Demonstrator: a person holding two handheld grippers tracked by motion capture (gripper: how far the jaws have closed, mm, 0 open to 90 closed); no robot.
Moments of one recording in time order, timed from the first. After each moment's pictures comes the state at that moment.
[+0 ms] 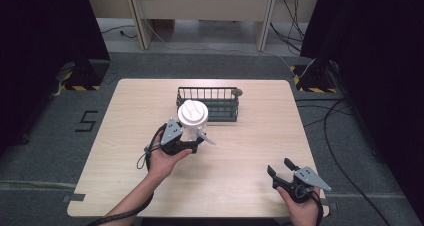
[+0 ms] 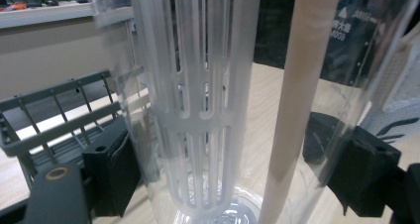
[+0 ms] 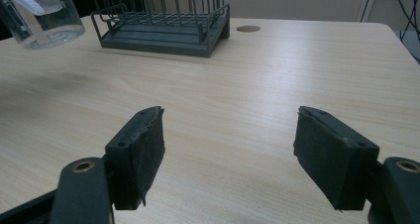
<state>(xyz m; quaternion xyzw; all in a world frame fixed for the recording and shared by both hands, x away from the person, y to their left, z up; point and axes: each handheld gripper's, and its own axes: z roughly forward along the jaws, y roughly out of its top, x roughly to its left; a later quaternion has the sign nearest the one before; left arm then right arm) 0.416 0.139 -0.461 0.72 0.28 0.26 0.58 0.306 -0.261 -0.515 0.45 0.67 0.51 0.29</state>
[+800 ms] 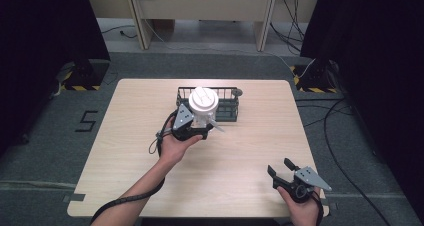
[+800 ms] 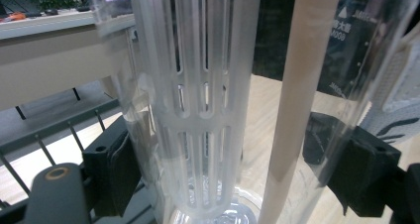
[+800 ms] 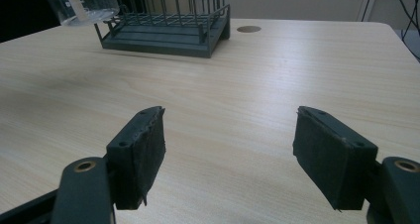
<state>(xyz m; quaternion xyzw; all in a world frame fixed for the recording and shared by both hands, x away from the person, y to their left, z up) 0.453 0.112 -0.442 0.72 0.28 0.27 0.58 0.306 -0.262 -0.515 0.45 0.67 0.51 0.29</state>
